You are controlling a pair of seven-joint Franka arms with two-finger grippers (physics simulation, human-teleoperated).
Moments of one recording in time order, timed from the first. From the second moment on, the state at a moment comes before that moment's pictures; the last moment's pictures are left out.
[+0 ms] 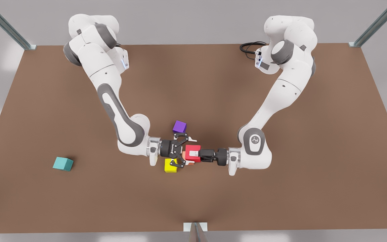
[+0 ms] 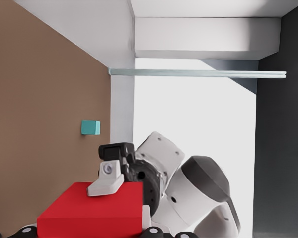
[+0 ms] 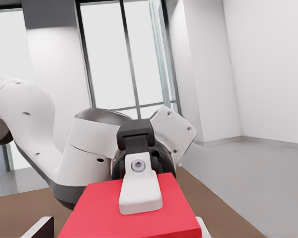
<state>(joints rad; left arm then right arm) -0.09 1.06 -0.59 -1.08 -1.22 2.11 0.43 0.28 0.80 0.28 -1.37 1.76 2.18 -2.11</state>
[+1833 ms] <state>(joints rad) -0.24 0.37 0.00 -1.39 -0.06 1.46 0.10 -0.21 0.70 0.02 -1.31 -0.17 1.93 -1.57</state>
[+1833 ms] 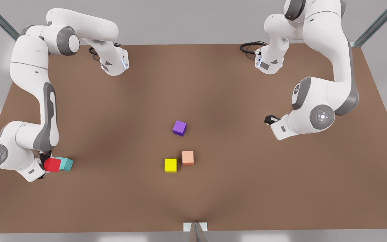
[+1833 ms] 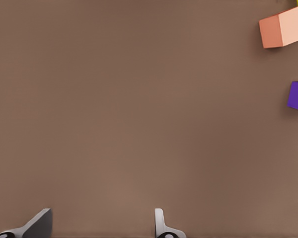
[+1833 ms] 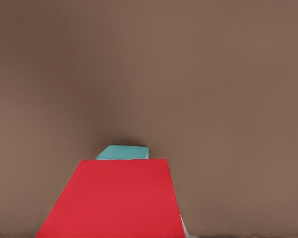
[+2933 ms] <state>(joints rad) -0.19 0.40 0.00 -1.37 -0.14 1.41 -0.01 -0.22 0.66 -0.01 -1.58 -0.21 2.21 -1.14</state>
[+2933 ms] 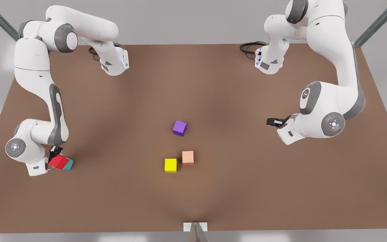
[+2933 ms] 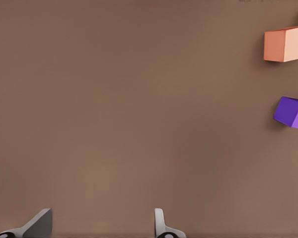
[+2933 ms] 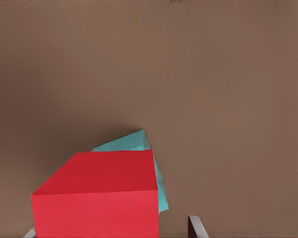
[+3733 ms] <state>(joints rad) -0.19 0.40 0.00 -1.36 -0.14 1.38 -0.03 -0.10 0.55 -0.01 -1.15 -0.06 1.64 -0.71</state>
